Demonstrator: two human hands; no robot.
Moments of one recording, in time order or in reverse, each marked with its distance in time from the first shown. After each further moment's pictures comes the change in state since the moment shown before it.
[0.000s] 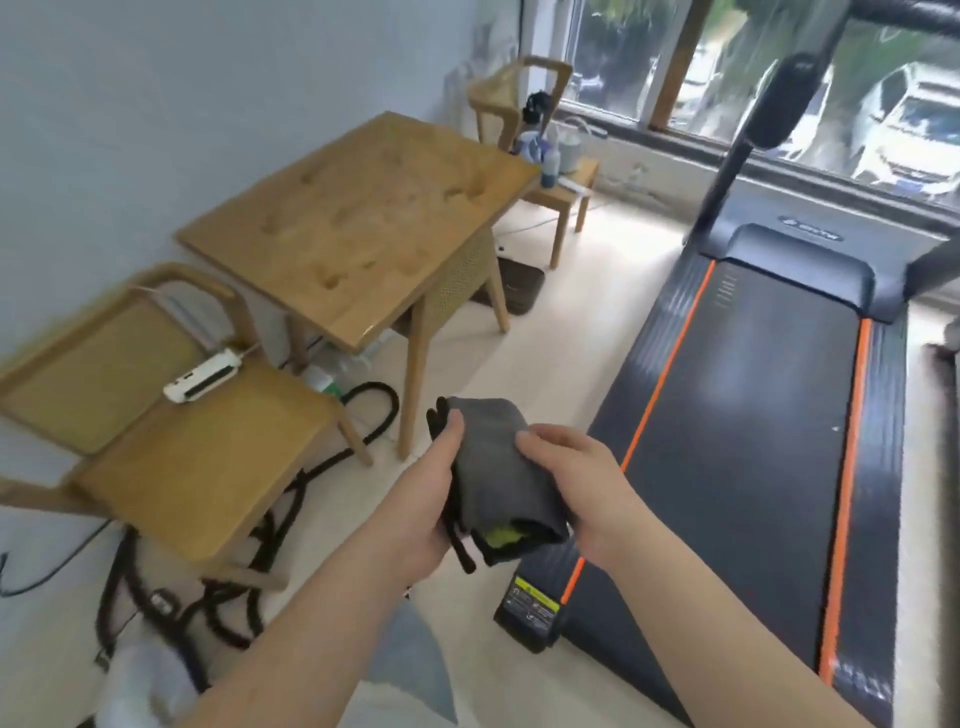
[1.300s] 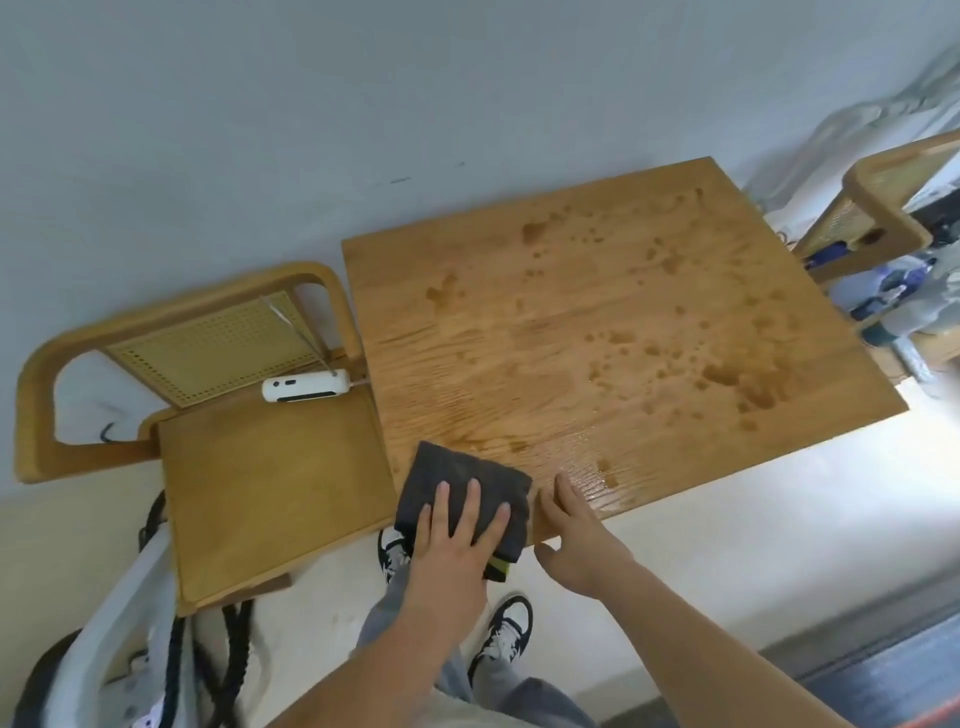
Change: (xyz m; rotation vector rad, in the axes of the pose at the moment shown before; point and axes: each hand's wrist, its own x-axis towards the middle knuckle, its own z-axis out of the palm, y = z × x) left_hand 0.416 0.210 -0.152 1.559 0.589 0.041; right_hand 0.542 -0.173 0.235 -1.749 -0.772 -0.265
